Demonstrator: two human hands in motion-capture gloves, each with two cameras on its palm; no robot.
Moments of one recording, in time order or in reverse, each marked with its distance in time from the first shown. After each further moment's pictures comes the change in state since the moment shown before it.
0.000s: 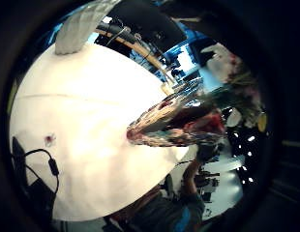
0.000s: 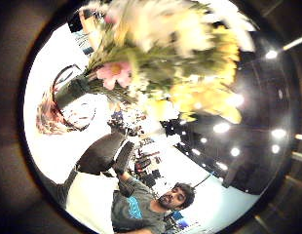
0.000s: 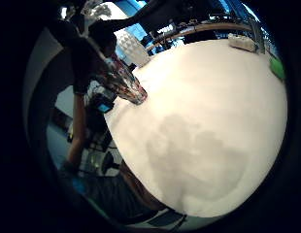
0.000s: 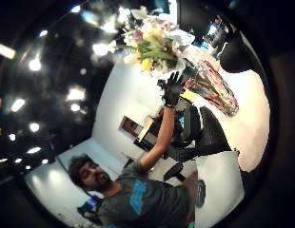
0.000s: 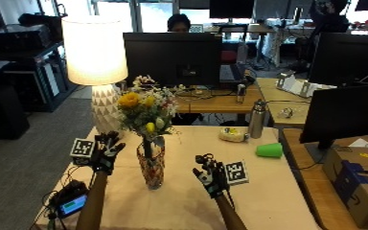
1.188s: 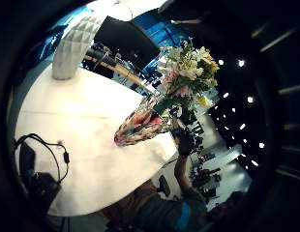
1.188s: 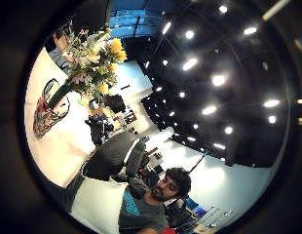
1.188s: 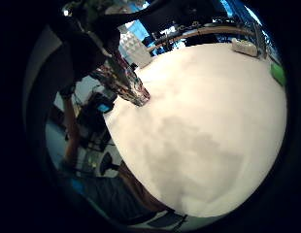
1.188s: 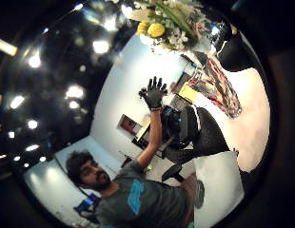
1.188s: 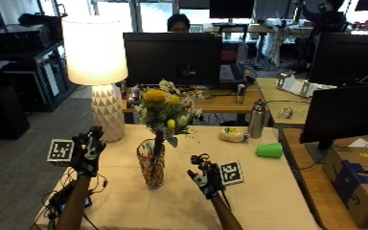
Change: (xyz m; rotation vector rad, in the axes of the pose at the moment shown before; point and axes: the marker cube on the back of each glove) left arm 0.078 0.050 -0.055 0.062 0.068 0.233; right arm -0.017 0.001 0.016 -0.006 -0.021 0.041
